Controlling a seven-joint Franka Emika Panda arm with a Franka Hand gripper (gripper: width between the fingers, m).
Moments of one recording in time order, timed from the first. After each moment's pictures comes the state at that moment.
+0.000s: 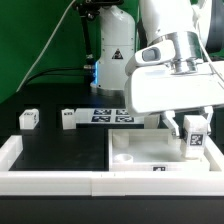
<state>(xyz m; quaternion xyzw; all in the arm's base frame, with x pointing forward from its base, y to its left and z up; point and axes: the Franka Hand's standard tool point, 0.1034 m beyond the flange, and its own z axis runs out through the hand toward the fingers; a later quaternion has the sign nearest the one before) 0.591 0.109 0.061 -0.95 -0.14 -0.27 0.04</state>
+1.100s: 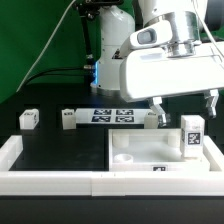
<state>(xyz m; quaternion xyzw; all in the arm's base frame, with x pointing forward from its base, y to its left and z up) 0.593 0.103 0.088 -0.97 -0.15 -0.21 0.05</state>
